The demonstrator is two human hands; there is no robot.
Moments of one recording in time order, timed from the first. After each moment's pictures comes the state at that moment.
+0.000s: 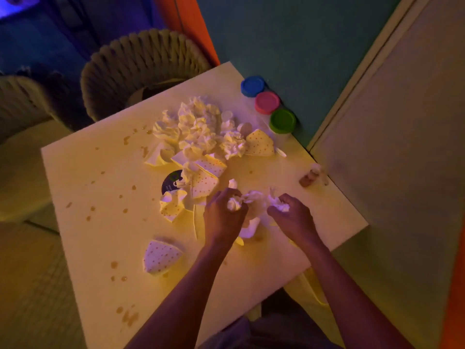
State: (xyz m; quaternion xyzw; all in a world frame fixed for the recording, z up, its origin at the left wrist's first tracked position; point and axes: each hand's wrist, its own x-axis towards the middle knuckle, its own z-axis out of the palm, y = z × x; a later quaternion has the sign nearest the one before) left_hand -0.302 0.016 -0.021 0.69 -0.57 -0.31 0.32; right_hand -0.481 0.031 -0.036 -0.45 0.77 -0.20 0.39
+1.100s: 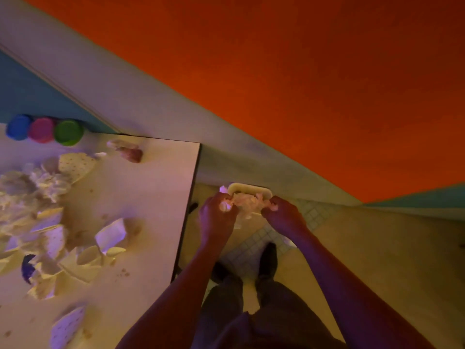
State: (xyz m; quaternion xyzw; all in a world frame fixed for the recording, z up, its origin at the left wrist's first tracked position) left_hand -0.502 0.233 -0.067 0.43 -0.82 -0.37 0.08; right_hand -0.614 0.378 -0.086 -0.10 0.88 -0.28 0.37
